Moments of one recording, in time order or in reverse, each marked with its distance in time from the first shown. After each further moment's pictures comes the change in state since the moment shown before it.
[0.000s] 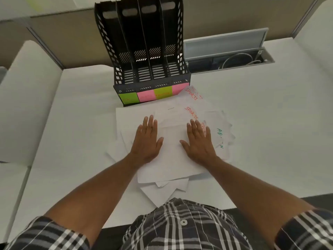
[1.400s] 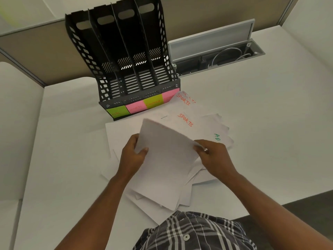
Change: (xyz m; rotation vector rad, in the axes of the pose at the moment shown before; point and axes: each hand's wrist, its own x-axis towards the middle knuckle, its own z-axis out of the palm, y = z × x) left_hand 0.004 -0.024 -0.026 -1.030 0.076 -0.312; right_hand -0.034 0.005 -0.075 0.756 0.189 0.262
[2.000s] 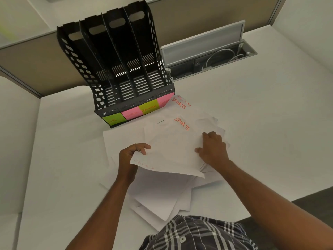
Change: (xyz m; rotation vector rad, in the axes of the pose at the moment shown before) left_hand 0.001 0.018 0.006 -0.360 -0.045 0.017; right_hand 0.050 0.032 0.011 -0.599 -0.191 0.305
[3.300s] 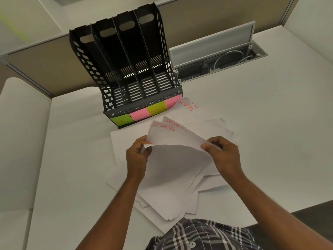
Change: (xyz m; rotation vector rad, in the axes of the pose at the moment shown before) left_hand 0.010 0.004 0.013 0.034 0.186 0.027; right_hand -0.046 -0.009 -0.022 1.106 0.221 0.003
